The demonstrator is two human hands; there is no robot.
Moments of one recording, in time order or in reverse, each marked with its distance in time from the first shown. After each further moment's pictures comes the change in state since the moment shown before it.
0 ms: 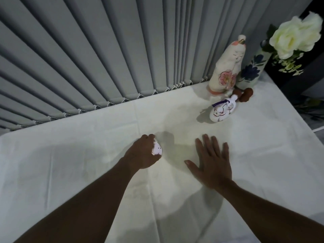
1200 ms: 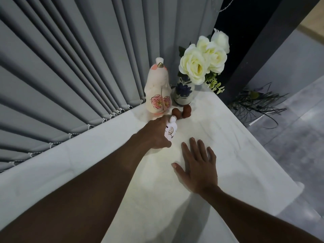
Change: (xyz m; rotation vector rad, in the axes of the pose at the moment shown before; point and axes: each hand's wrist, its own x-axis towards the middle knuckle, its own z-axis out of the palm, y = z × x) left_hand 0.178 0.237 -0.016 0.061 -0.204 0.321; right_hand 0.043 0.128 -0.038 0.048 0.098 0.254
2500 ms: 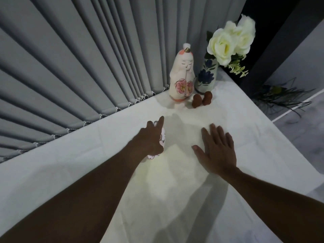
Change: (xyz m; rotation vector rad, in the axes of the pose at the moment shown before) left_hand -0.115 -0.056 0.015 0.093 -0.006 -0.236; right_hand -0.010 -0.008 -0.006 0.016 -0.065 -0.024
